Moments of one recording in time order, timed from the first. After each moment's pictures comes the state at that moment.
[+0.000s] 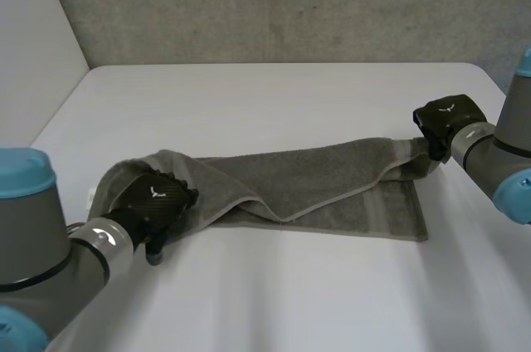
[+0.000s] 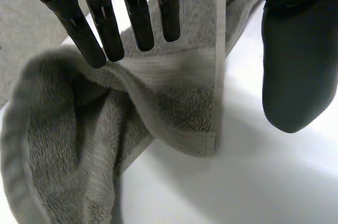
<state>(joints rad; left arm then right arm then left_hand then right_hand) 4.36 -1.86 -1.85 3.23 -1.40 3.75 1.78 -0.99 1.23 0.10 1.53 2.60 0.48 0.47 0.48 0.48 0.49 1.34 1.33 1.33 1.33 1.14</state>
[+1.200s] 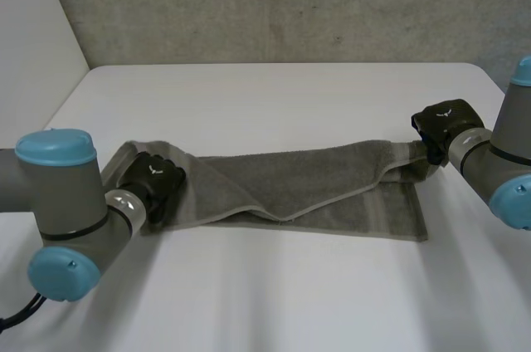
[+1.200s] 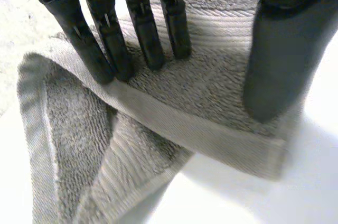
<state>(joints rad) 4.37 -2.13 -1.59 3.28 -1.52 3.74 1.78 -0.97 1.25 0.07 1.53 2.57 0.62 0.62 0.62 0.62 0.62 1.34 1.33 1.33 1.33 1.14</state>
